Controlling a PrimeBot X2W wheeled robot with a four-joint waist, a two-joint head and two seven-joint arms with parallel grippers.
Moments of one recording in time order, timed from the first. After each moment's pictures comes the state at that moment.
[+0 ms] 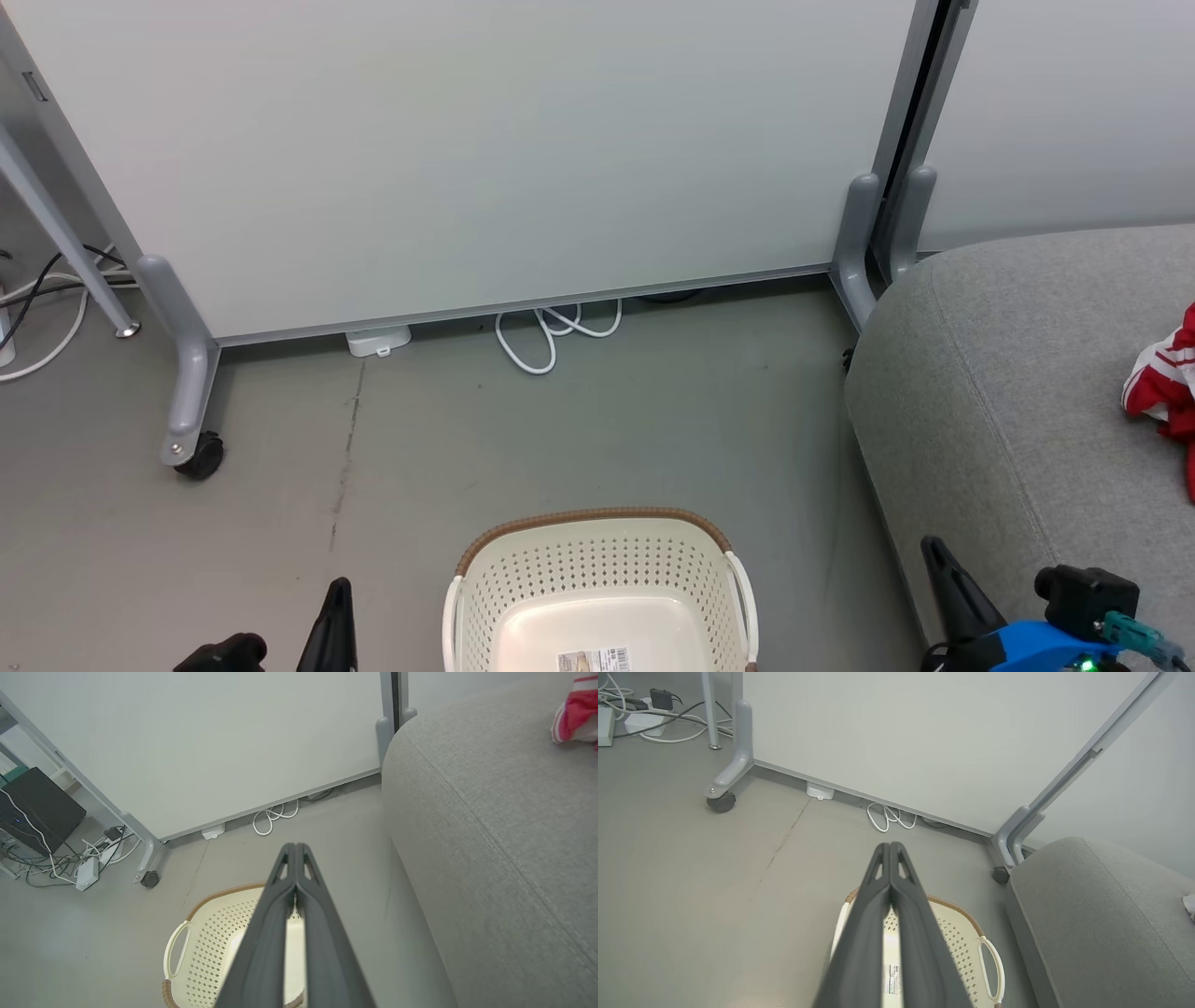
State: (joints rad) left arm 0.04 0.05 -0.05 0.46 -0.48 -0.13 -0.19; right arm 0.02 -0.06 -0.02 0.31 0.35 0.13 -0.05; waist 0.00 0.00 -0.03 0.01
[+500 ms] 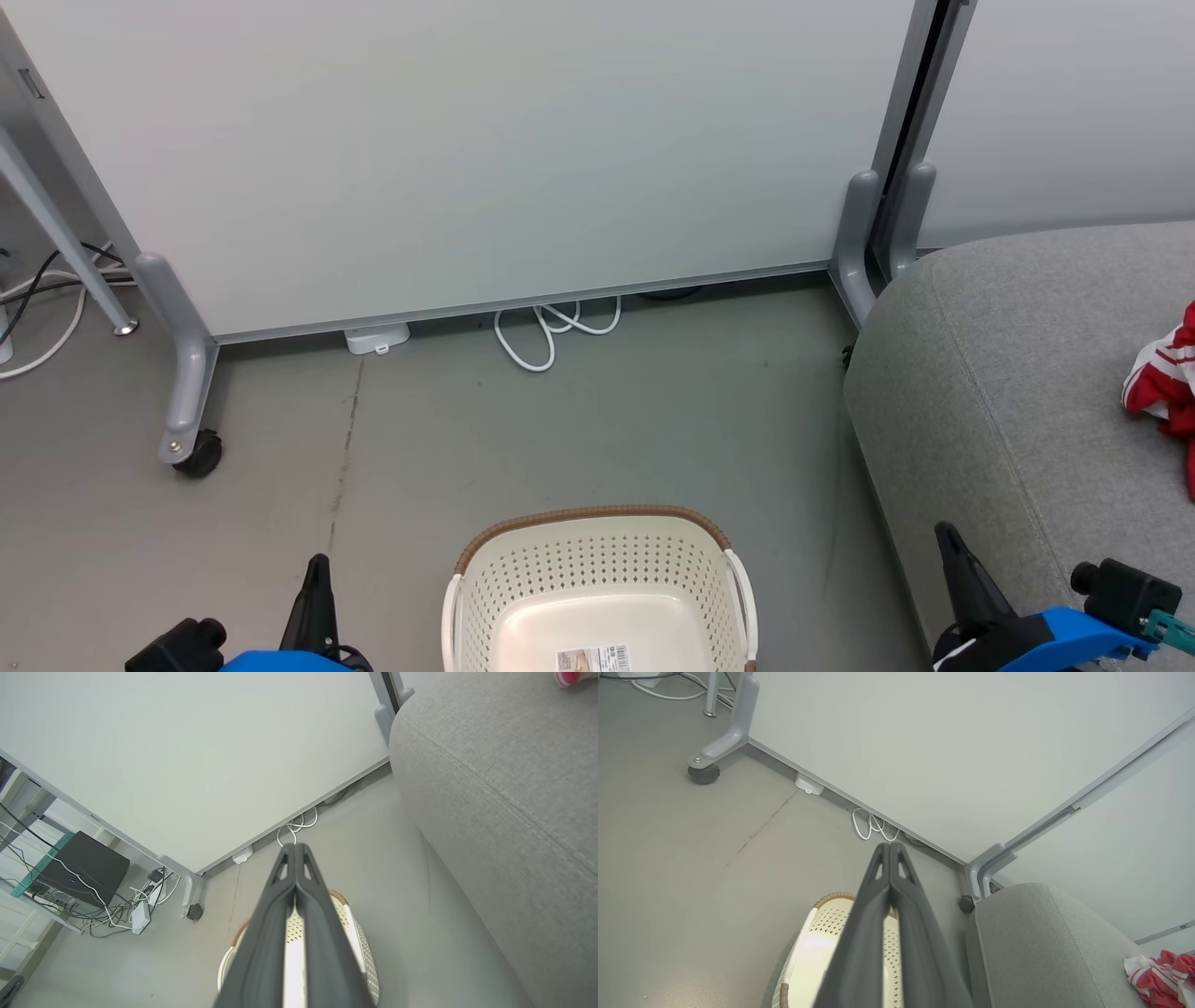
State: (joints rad) left arm 0.01 0.05 -0.02 0.42 -0.71 -0.13 -0.13; right arm 0.00 -0.06 -0.04 0.30 0.61 0.13 -0.02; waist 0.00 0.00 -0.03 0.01
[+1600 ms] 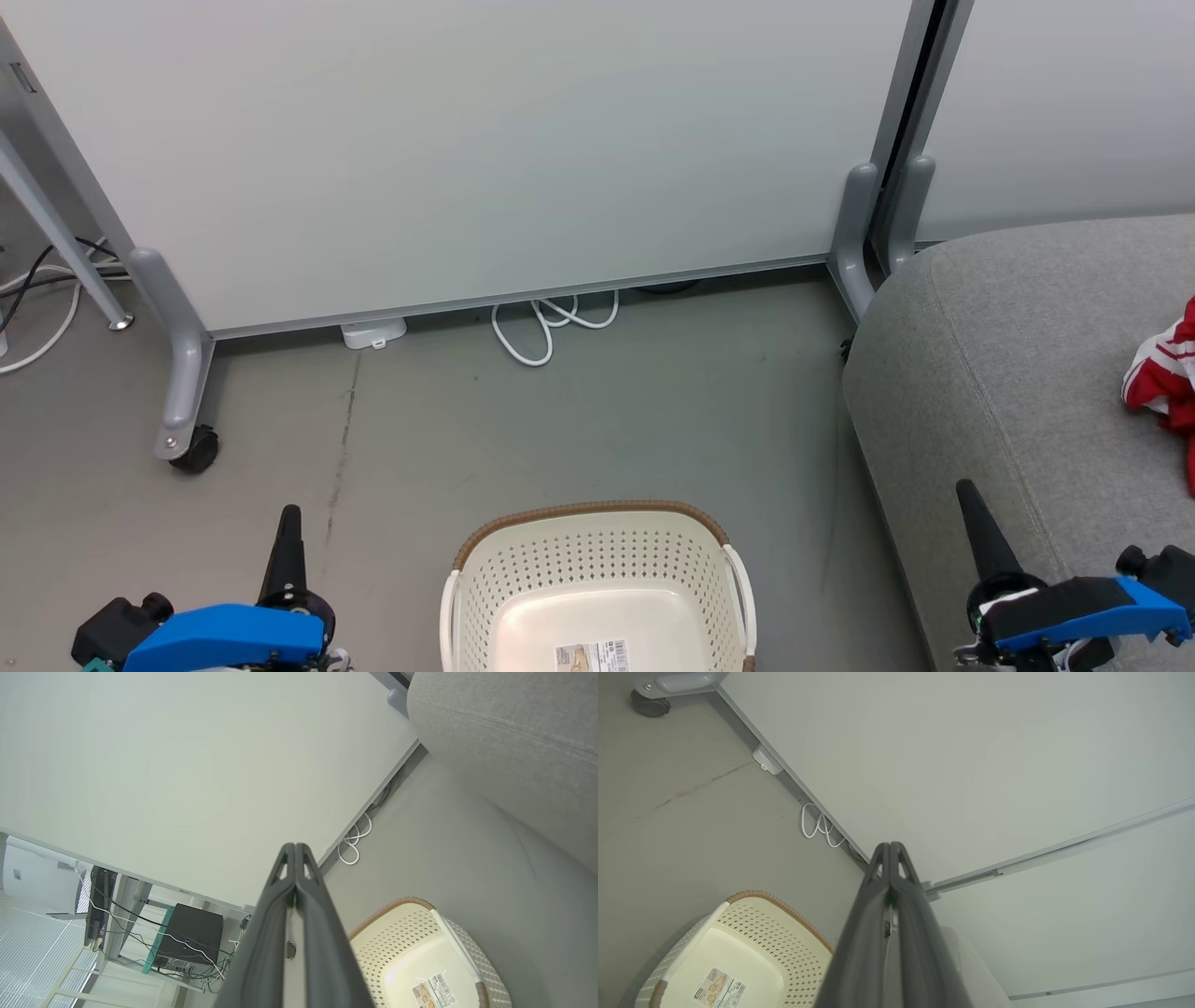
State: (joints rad) left arm -0.04 0.05 0.04 0.34 -1.11 -0.13 -0.02; right arm -0.04 -0.05 -0.07 0.28 1.05 0.13 0.04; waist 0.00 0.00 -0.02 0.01
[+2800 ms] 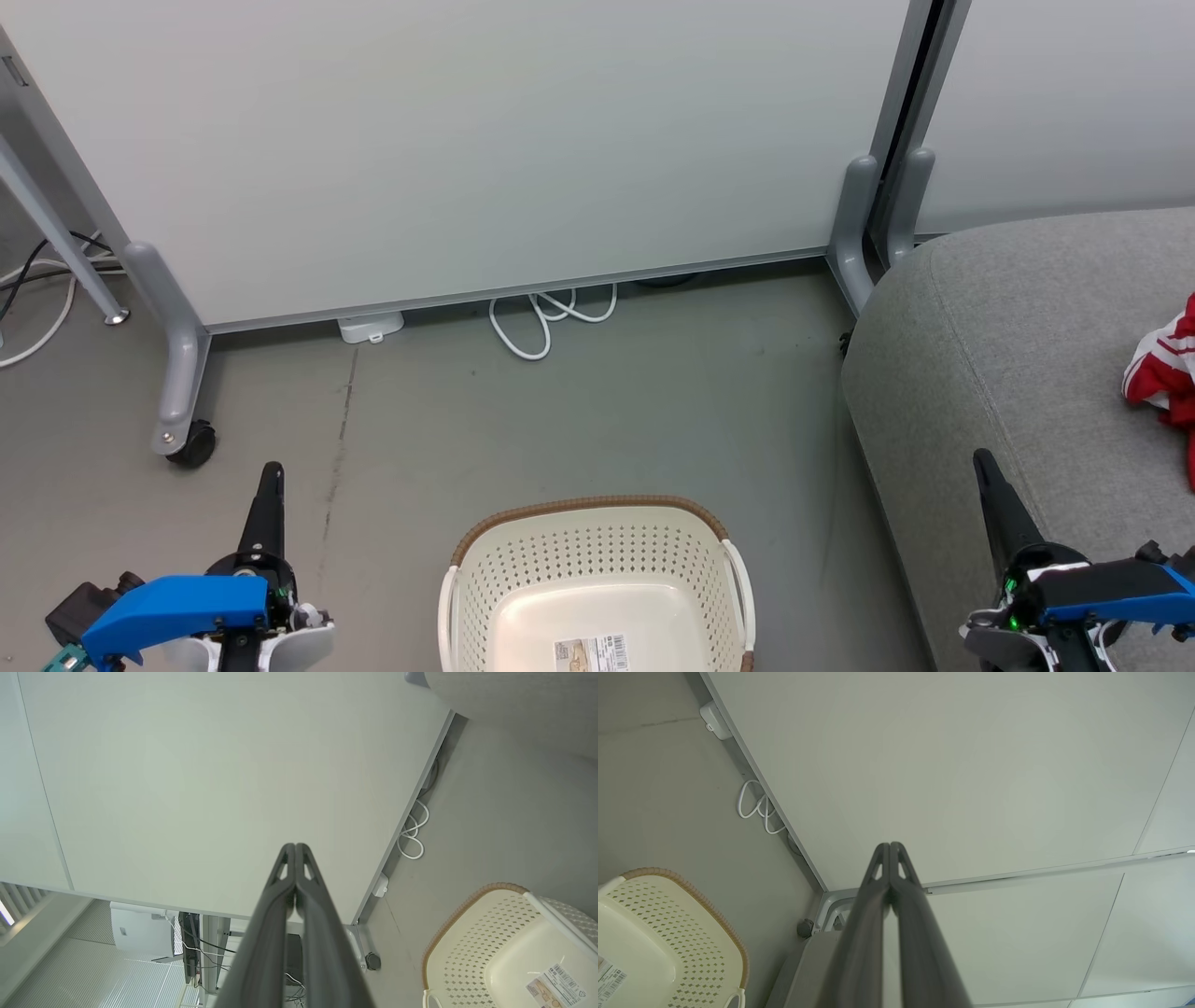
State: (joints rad) left arm -0.08 0.05 0.09 0.28 -1.42 -0.13 0.06; right arm -0.08 -0.05 -0.10 0.26 1.40 0.13 0.09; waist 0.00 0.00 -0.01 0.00
